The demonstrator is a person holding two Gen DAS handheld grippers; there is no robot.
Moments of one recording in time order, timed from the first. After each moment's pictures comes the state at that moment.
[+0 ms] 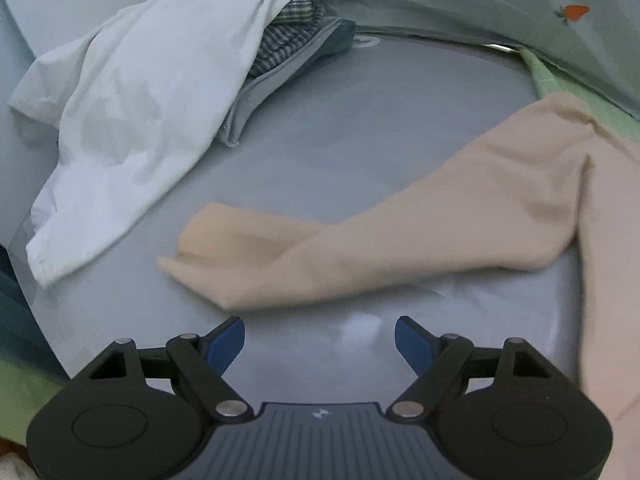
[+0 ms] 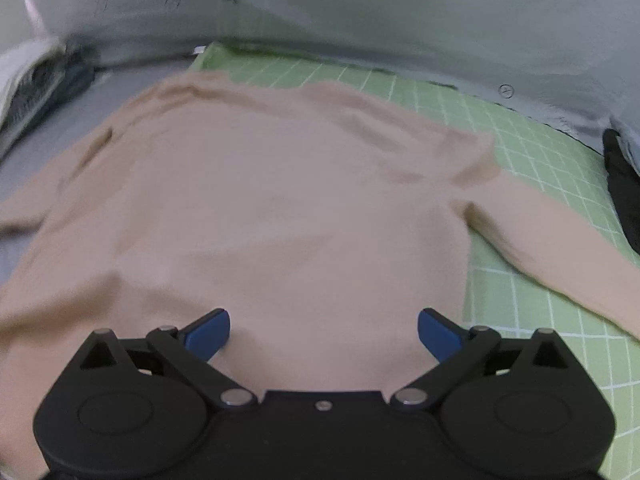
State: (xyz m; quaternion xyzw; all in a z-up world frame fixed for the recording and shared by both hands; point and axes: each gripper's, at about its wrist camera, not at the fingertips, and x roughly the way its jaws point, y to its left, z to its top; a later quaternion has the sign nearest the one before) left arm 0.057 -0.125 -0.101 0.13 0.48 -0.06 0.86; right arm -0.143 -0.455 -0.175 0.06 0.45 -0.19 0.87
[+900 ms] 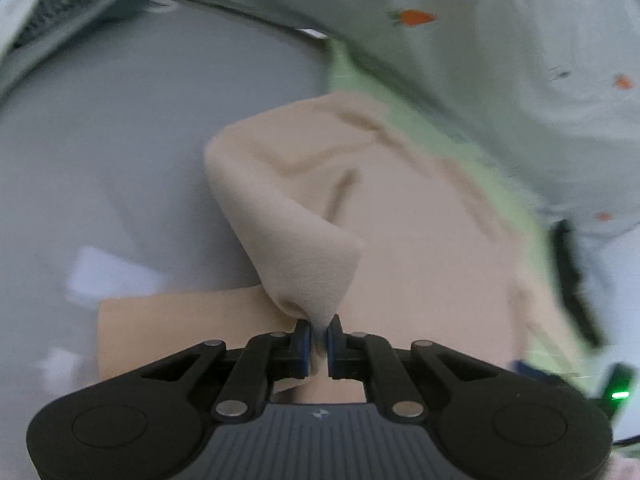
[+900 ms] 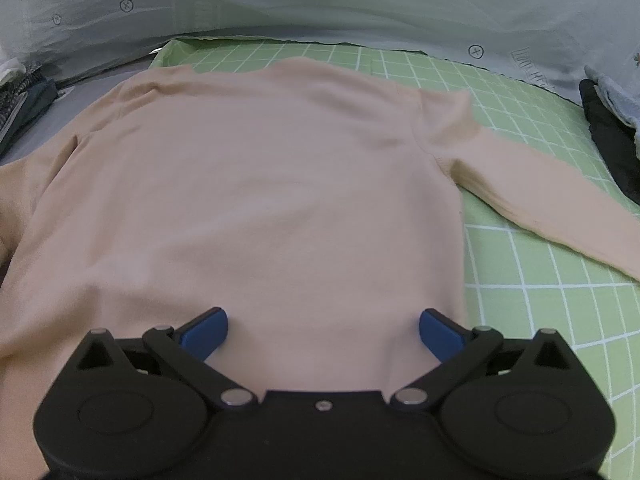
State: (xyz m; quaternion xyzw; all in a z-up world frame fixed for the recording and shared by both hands) left arm 0.080 -0.188 -0.099 -0.09 0.55 -0.35 0.75; right arm -0.142 -0.463 -0.188 0.12 0.45 -0.23 0.85
